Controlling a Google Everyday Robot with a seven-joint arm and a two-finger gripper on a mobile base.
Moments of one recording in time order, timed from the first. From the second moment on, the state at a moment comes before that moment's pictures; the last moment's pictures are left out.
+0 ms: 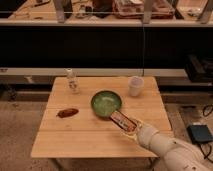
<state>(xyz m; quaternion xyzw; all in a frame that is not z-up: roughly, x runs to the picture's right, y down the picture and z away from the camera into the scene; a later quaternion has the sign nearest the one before) 0.118 0.162 0.665 0.03 -0.30 0.33 0.89</state>
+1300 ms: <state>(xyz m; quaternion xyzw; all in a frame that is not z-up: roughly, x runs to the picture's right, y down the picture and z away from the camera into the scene) 0.241 0.115 0.721 0.07 -0.22 0.44 0.87</state>
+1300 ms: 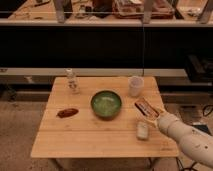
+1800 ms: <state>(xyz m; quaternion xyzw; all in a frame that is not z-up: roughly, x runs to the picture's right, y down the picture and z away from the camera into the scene) 0.229 0.071 0.754 0.07 -0.24 0.46 0.85</state>
